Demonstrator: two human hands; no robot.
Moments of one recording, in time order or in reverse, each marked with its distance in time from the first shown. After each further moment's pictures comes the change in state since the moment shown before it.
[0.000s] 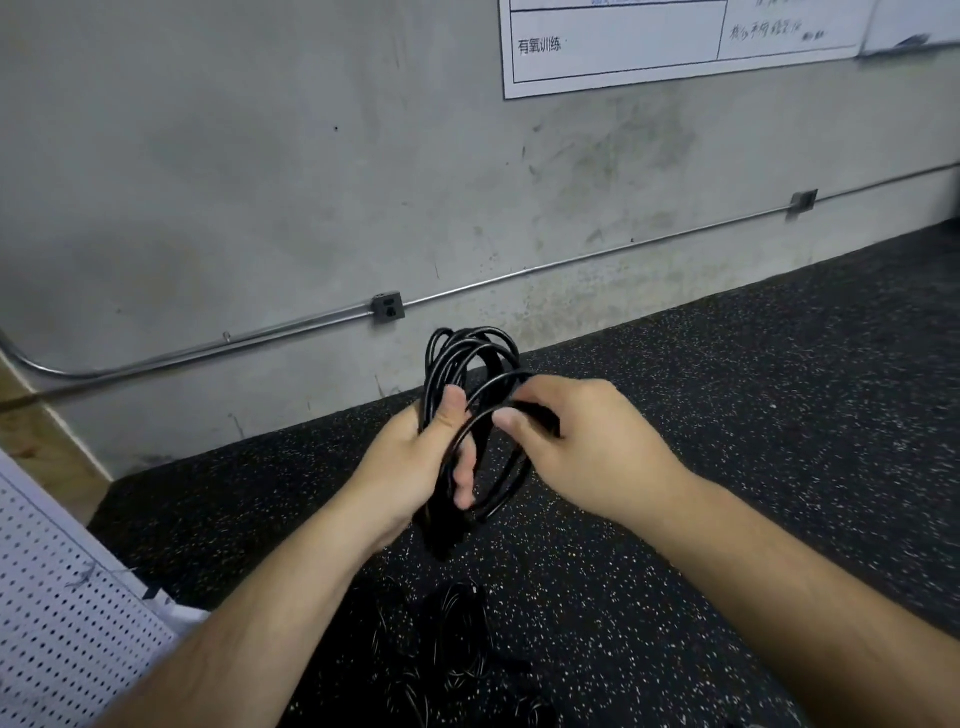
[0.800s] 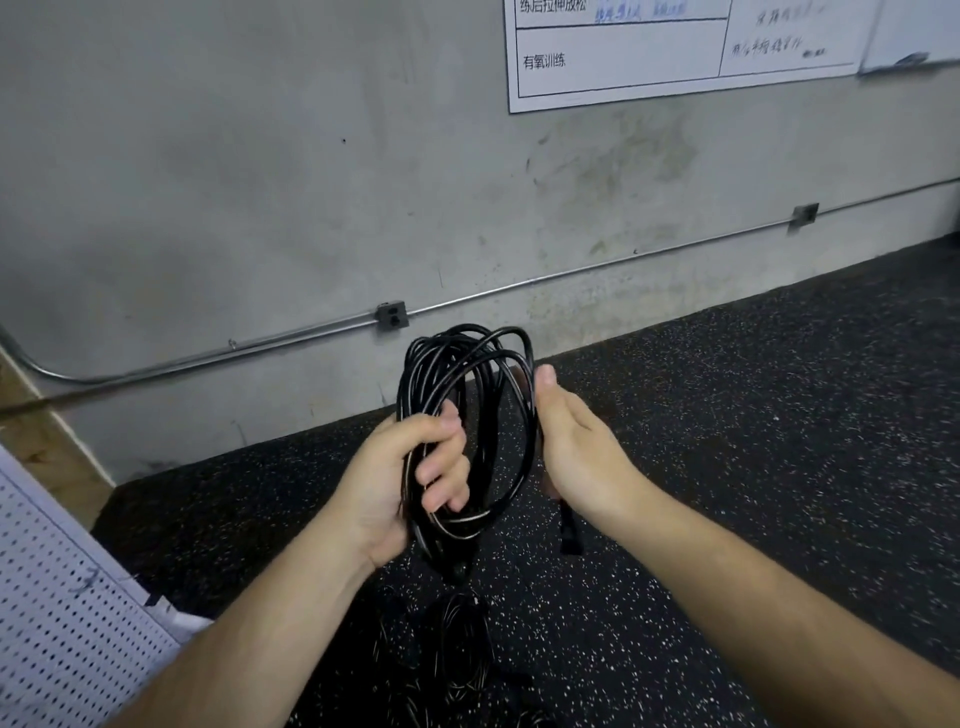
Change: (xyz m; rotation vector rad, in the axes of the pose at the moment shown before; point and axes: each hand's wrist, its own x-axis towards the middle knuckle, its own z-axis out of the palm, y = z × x) left_hand -0.003 0.004 -0.009 -0.570 -0.169 -0.003; right_hand 0.003 -0.006 0.021 0.516 0.029 0.284
